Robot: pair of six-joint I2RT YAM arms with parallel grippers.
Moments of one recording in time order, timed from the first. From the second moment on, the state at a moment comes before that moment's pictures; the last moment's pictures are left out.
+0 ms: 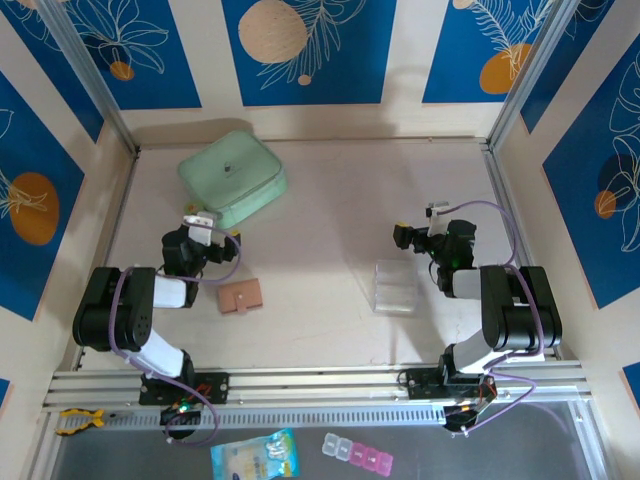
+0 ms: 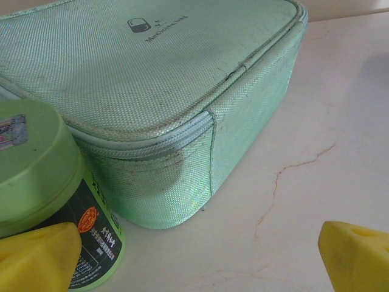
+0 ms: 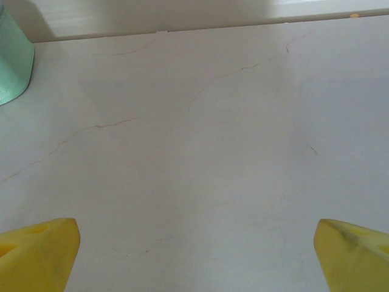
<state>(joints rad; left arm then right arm) -0.01 1.57 0.36 0.88 0.26 0.08 -0.03 1.52 0.40 0.72 -0.31 0.06</state>
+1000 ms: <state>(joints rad) -0.02 1.12 0.89 -0.26 0.24 -0.12 0.00 1.19 0.77 -0.43 -0.21 0.29</state>
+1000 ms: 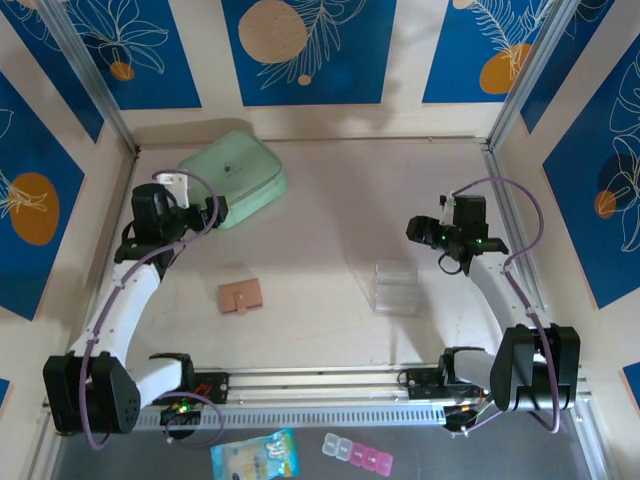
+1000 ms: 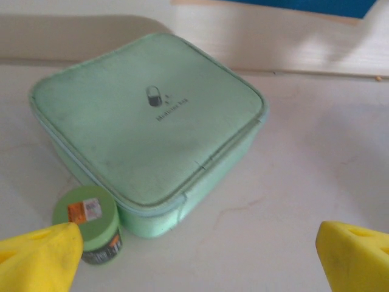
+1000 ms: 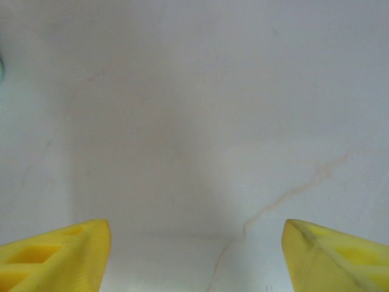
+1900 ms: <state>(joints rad) -0.02 1.00 0.86 -0.45 0.23 0.01 0.11 1.24 0.77 -0.74 -0.13 0.39</state>
